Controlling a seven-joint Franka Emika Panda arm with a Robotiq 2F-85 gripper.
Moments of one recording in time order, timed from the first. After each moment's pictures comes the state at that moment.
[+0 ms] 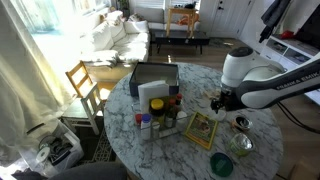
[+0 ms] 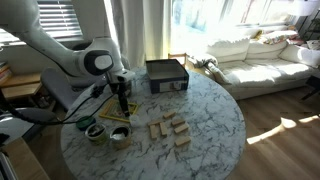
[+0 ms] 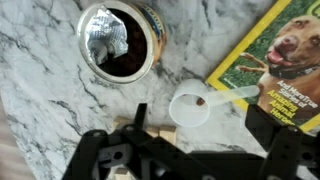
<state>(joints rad) -0.01 0.20 -0.13 -2.31 -0.39 2.47 0.77</state>
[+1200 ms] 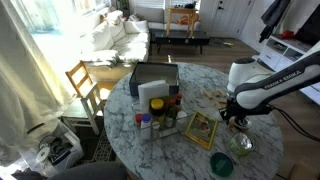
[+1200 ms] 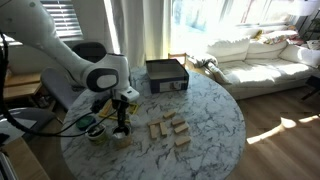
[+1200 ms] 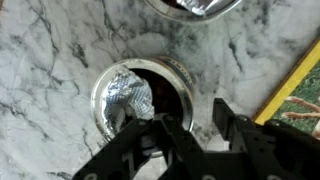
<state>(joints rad) -0.05 0.29 -0.16 -2.34 -0.15 2.47 0.63</state>
